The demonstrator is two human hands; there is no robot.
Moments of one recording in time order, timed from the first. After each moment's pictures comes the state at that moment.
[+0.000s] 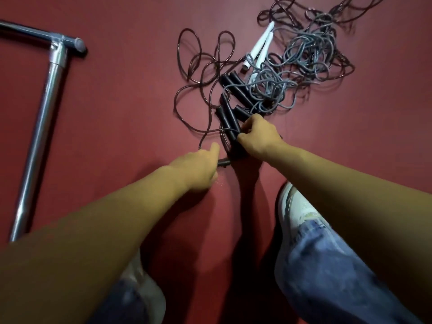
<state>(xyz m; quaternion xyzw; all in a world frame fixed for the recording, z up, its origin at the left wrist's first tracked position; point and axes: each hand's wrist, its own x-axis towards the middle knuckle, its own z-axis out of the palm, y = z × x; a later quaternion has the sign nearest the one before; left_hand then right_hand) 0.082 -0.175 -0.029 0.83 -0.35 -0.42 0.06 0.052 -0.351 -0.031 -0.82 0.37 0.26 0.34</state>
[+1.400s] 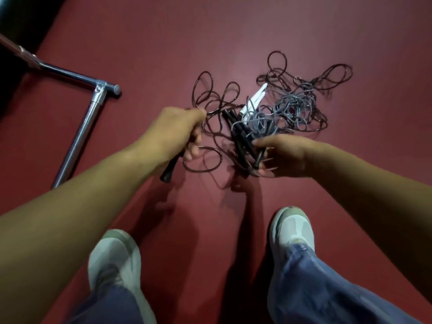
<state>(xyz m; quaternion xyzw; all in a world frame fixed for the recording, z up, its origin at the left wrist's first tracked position) 0.167 -0.169 0.111 0.74 0.03 -0.37 0.56 0.079 -0.400 0.069 -0.52 0.45 0.36 0.63</state>
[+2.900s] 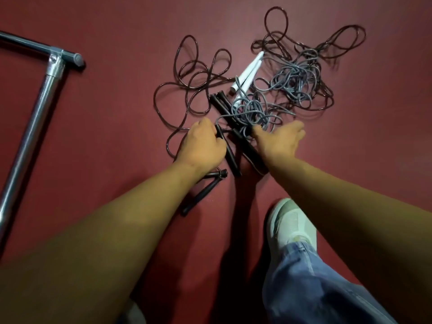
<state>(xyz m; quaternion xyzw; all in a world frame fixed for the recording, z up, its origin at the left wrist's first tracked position) 0.120 -0.230 -0.025 0.90 -0.11 -0.28 0.31 0.063 -0.381 -0.019 -0.74 0.57 0.02 0.35</state>
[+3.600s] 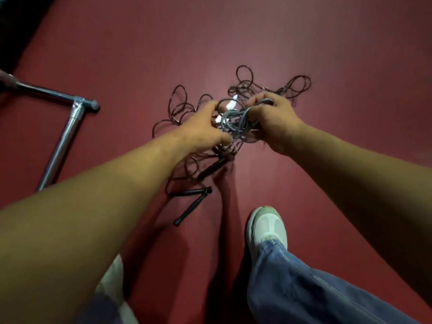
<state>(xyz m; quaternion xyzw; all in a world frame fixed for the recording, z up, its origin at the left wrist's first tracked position) 0.160 -0.259 0.111 0.78 -0.14 -0.40 0.46 0.097 -0.423 0.131 -0.67 0.36 0.04 0.65</state>
